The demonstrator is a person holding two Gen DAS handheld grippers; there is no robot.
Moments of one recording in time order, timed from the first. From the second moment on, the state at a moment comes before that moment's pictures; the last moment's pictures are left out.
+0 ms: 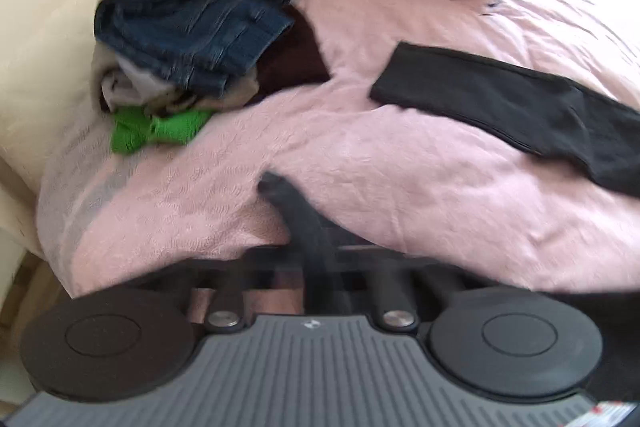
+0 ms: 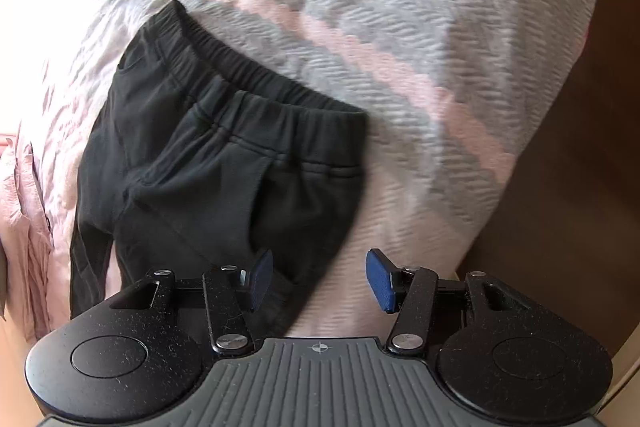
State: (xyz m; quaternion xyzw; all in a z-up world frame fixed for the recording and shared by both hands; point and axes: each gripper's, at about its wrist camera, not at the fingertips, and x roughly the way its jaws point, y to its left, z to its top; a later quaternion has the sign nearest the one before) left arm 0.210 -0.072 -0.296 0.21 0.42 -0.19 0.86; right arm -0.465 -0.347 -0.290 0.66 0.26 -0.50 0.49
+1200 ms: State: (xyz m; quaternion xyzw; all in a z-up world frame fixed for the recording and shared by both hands) left arm 0.385 -0.224 -0.416 -0.11 0.60 -0.20 0.76; right arm -0.373 -0.355 -0.266 0.63 0.20 -0.62 0.43
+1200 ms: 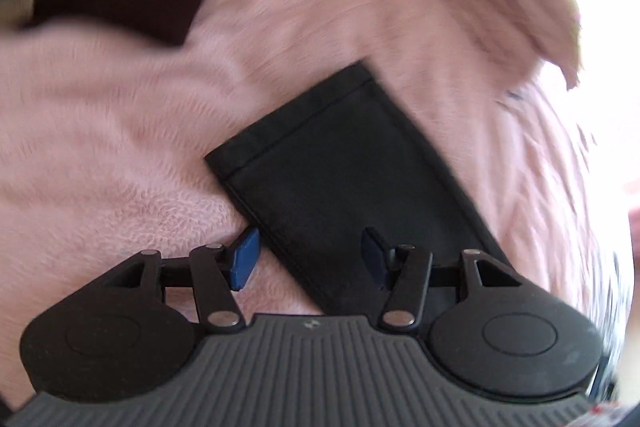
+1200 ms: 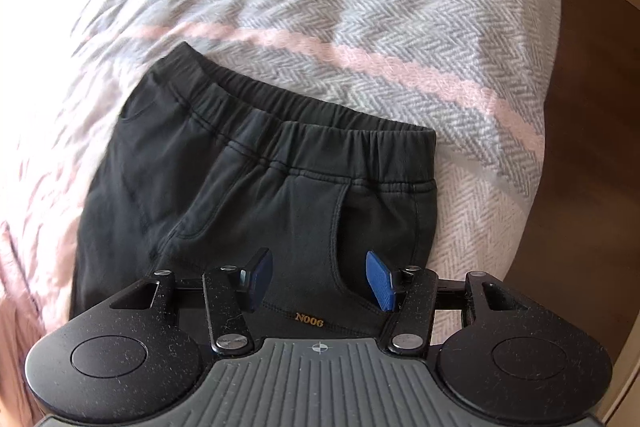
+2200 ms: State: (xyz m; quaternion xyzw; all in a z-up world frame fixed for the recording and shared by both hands) left arm 0.409 -0.230 -0.362 0.02 0.46 -0.24 0.86; right arm -0.324 -0.419 -0.288 0.59 0.27 -0.56 0.52
